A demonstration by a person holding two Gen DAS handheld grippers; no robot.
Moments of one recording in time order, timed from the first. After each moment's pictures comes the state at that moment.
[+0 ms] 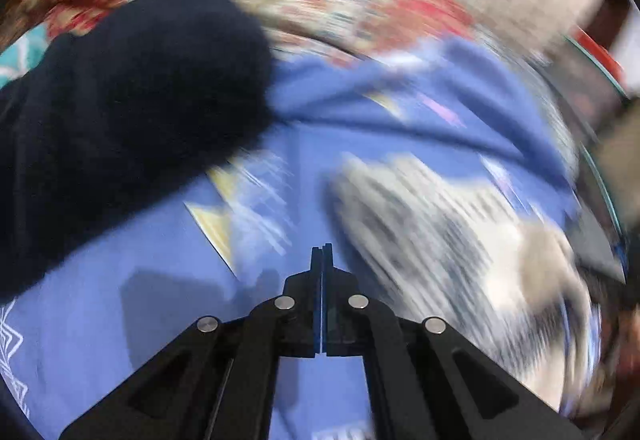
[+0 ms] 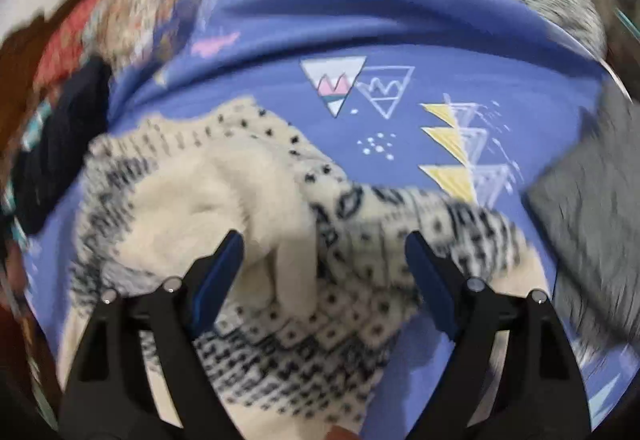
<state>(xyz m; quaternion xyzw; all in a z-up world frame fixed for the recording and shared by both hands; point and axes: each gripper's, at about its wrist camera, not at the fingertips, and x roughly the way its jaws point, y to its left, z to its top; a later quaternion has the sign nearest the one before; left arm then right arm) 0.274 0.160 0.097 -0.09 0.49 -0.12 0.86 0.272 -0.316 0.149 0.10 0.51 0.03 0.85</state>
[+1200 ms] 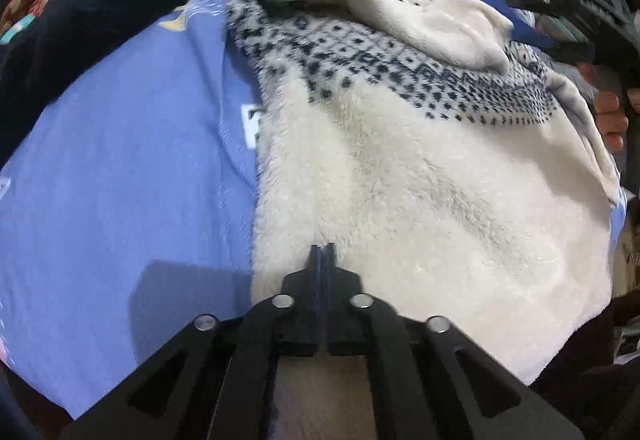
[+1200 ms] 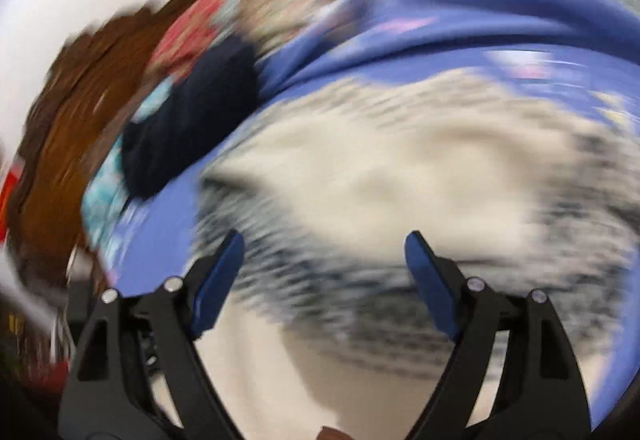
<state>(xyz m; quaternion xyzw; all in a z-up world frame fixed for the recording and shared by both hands) 0.063 0.139 0.025 0.00 0.55 -0.15 0.82 0.235 -0.194 0.132 0.16 0.46 0.18 0.85</state>
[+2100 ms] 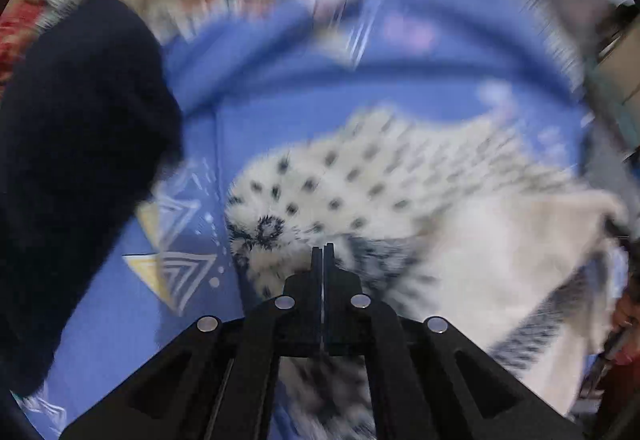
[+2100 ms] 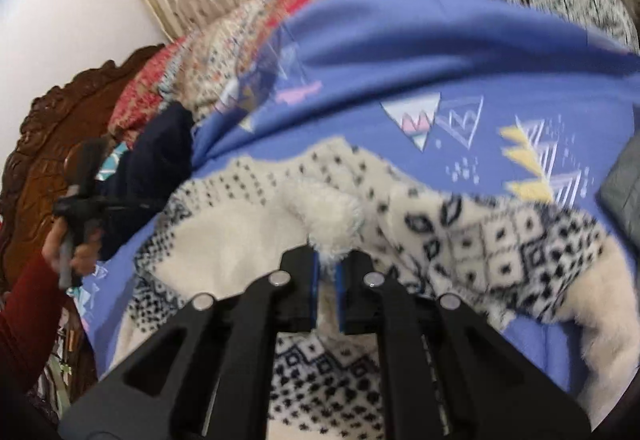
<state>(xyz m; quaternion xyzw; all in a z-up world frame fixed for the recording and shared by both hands) 0.374 0.105 0.050 0.03 0.61 -0.13 0.78 0.273 -0.289 0.121 0.18 0.42 0.14 0.88</state>
